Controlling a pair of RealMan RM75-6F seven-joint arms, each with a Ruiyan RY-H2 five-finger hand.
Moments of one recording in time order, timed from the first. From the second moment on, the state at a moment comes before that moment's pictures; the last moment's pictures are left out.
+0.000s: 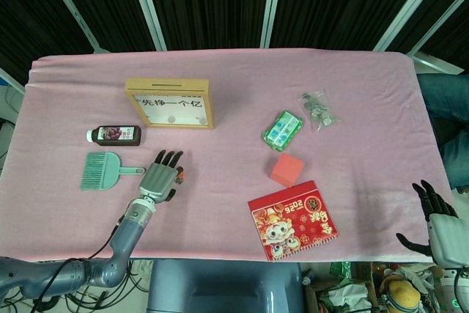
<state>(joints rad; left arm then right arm) -0.75 -1.72 -0.09 -1.42 0.89 1.02 0.68 0.02 -1.09 0.06 -1.67 -1.42 1.44 0.01</state>
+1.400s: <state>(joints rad) -0.79 -1.75 -0.10 -1.38 0.82 1.01 0.80 0.02 -1.09 0.05 -1.68 -1.42 1.44 0.02</state>
